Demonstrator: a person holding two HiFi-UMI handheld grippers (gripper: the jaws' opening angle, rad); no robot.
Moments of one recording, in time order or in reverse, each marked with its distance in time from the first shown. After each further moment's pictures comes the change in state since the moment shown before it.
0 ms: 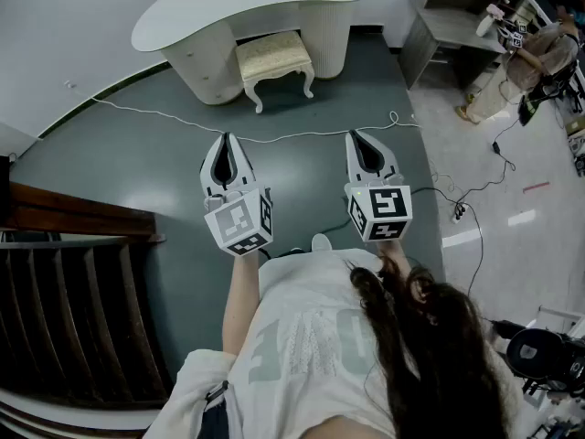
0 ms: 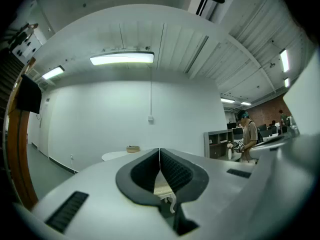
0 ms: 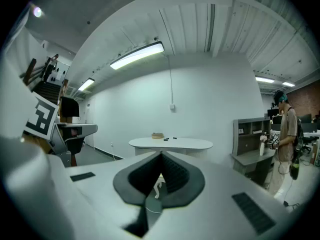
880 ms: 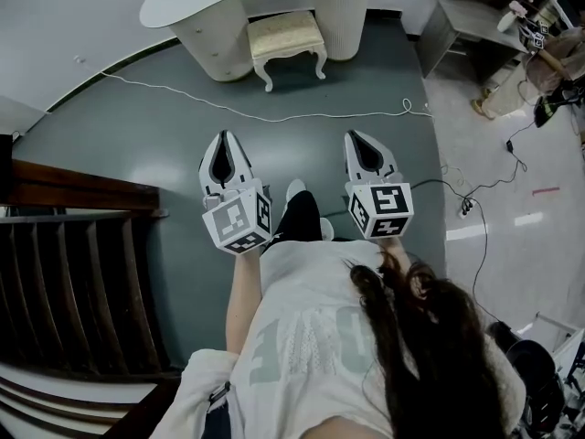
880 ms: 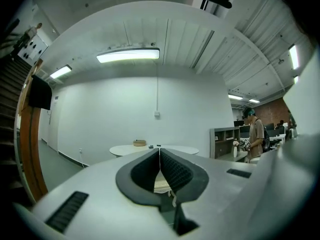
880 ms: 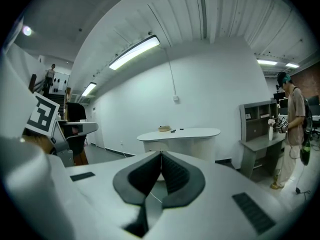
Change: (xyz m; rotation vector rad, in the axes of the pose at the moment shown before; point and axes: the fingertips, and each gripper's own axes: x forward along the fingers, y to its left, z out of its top) left arm -0.023 -0.001 -0.024 -0.023 0.054 0.072; right arm -0.004 0.003 -0.047 0.099 0.069 0.094
